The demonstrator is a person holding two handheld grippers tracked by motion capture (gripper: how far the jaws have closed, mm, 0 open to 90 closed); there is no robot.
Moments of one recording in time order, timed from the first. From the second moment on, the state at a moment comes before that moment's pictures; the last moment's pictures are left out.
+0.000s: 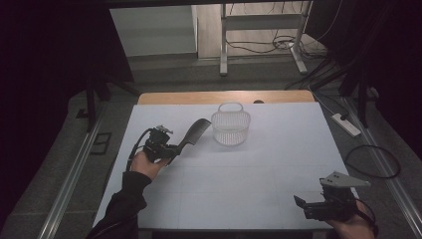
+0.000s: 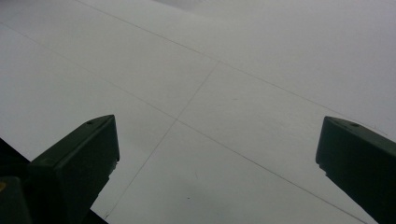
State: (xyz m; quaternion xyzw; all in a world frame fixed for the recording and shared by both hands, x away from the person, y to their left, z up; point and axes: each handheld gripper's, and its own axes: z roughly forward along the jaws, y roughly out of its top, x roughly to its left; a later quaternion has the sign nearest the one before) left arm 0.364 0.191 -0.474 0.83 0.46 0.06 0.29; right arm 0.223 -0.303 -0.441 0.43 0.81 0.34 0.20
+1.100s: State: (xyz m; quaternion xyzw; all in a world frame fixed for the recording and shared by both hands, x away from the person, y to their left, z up) left arm 0.330 0.204 -0.454 0.82 0.46 0.08 0.35; right arm 0.223 -0.303 -0.441 0.43 0.81 0.34 0.20
